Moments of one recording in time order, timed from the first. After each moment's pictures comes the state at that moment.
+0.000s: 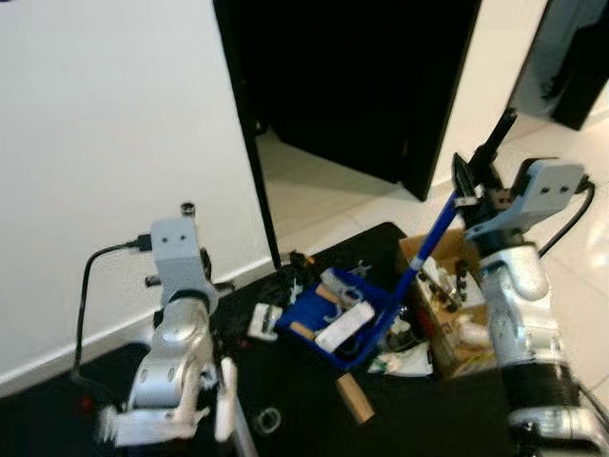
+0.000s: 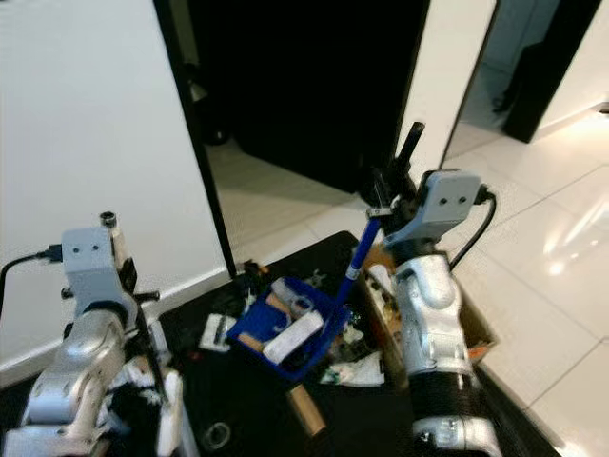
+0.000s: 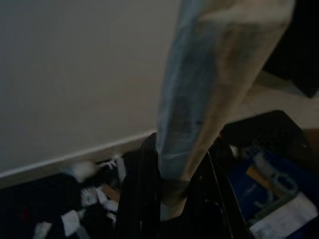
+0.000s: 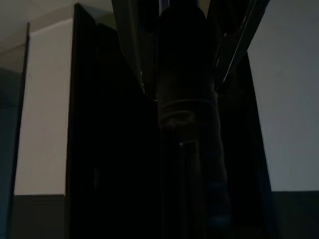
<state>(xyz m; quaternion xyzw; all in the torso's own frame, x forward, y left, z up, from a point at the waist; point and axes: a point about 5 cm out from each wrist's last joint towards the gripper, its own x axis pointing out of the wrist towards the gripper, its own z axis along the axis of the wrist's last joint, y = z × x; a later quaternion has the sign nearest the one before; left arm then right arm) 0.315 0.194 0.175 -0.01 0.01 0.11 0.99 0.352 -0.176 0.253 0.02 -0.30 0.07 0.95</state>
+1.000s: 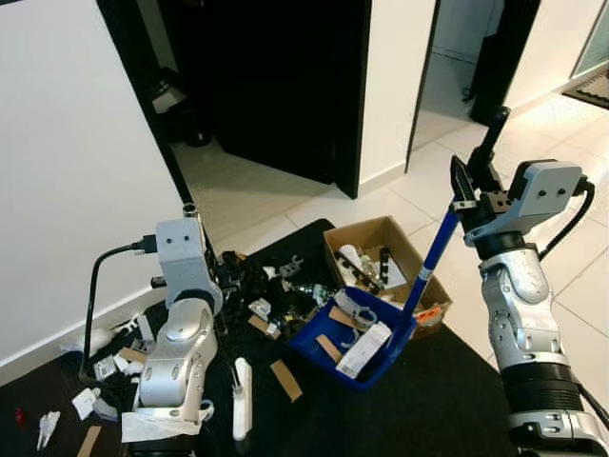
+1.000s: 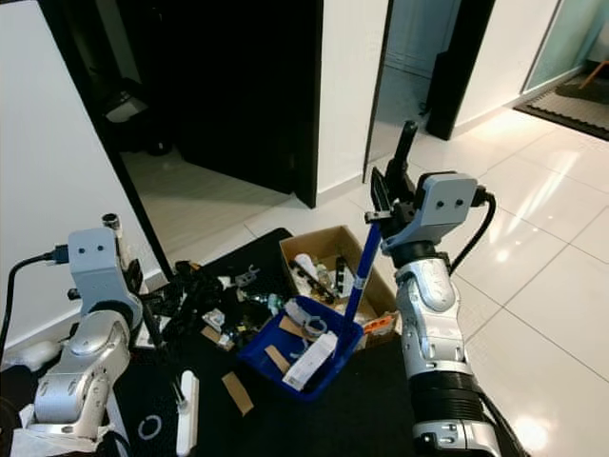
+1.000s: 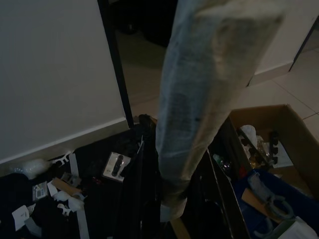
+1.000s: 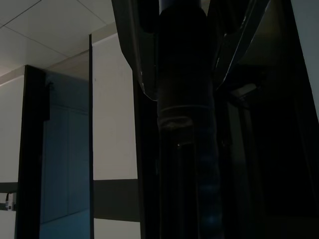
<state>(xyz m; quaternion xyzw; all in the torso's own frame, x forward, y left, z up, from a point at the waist) 0.318 0.189 0.173 -0.02 0.01 0.10 0.99 0.352 -0.181 0.251 0.02 -0.29 0.07 0.95</state>
